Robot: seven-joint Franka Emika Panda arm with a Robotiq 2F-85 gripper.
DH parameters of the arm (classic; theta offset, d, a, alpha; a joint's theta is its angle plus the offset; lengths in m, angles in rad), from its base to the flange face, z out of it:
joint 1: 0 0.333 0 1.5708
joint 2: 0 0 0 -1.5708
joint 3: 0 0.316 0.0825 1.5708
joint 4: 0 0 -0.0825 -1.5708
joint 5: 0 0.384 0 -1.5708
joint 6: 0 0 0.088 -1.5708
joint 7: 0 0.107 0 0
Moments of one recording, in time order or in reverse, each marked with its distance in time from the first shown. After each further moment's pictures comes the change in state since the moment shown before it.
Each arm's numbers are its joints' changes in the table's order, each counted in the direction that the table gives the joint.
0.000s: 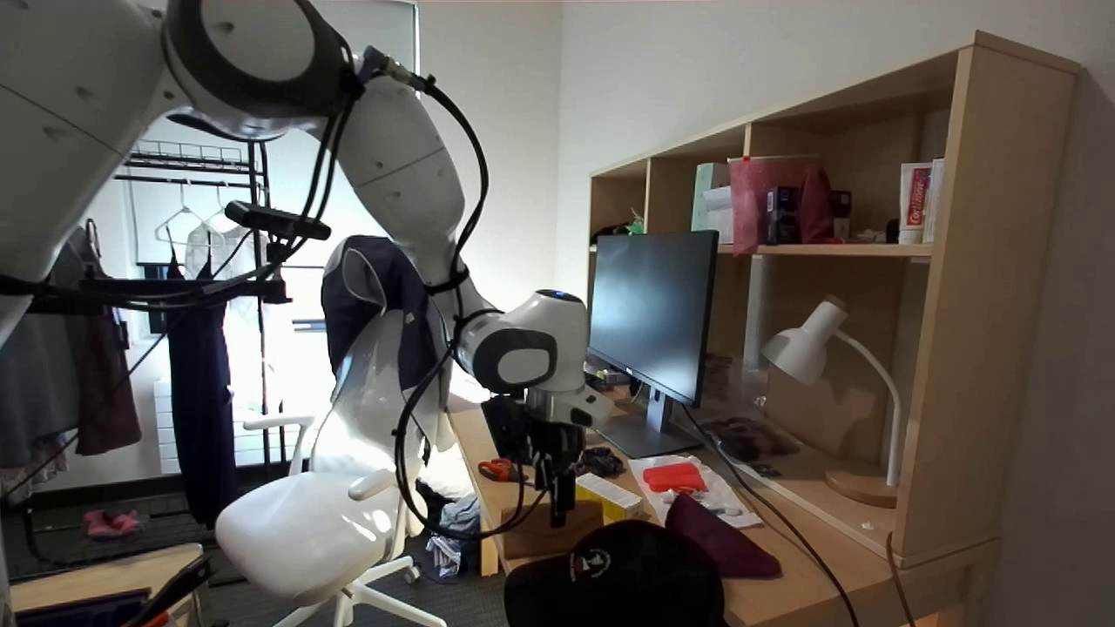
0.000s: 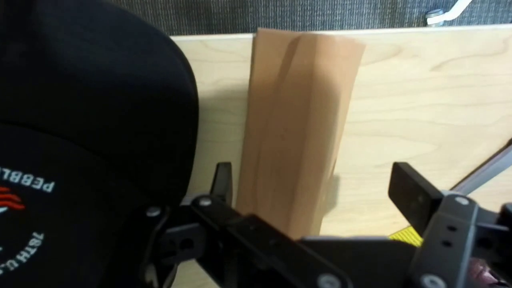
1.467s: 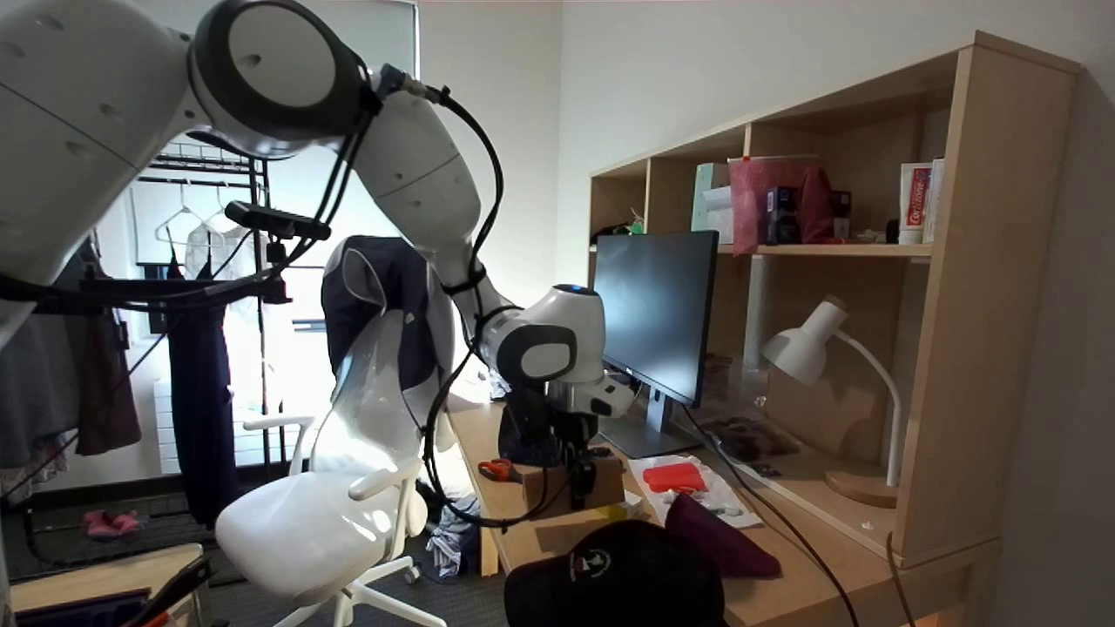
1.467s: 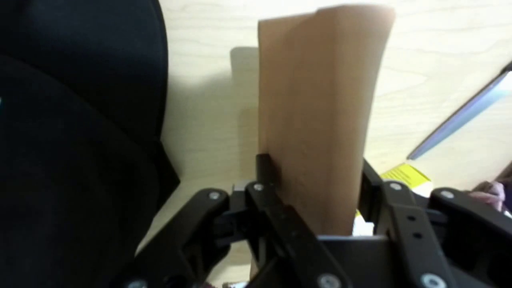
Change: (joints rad) arm 0.005 -0.056 -0.012 0.126 -0.001 0.012 0.042
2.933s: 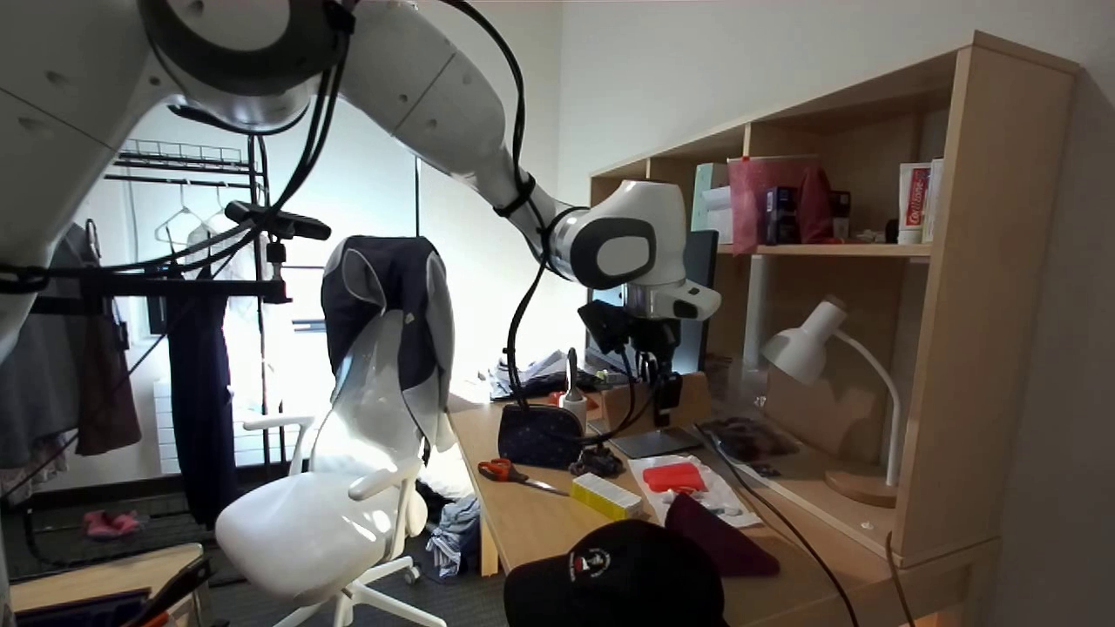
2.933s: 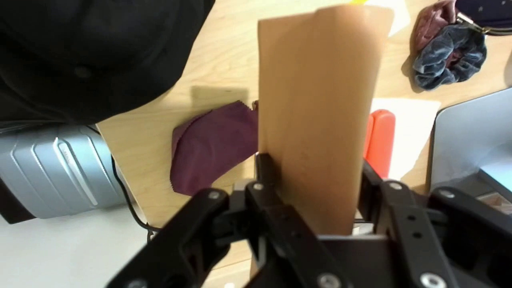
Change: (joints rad) arm -0.109 0.076 -0.042 0.286 0.007 0.261 0.010
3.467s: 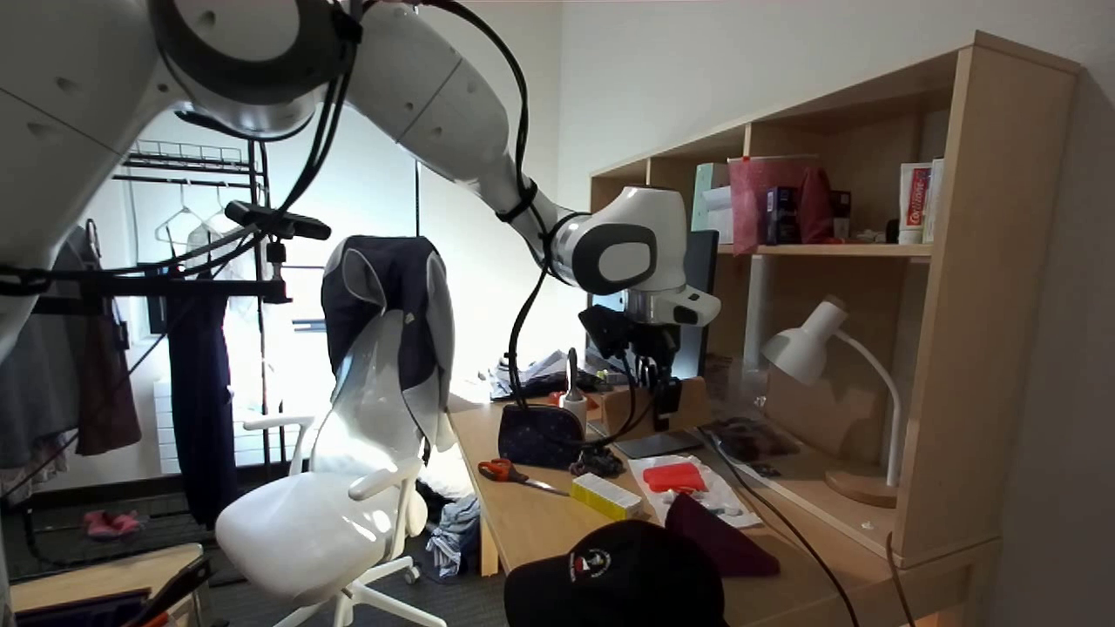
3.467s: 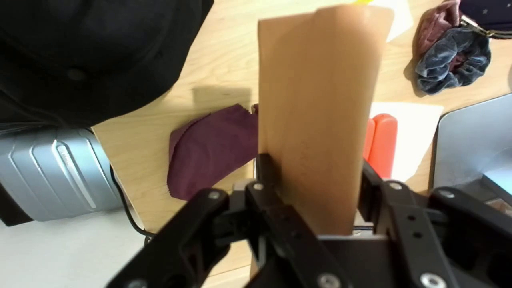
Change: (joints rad) arm 0.004 -0.019 0.000 0.012 -0.002 0.001 0.000
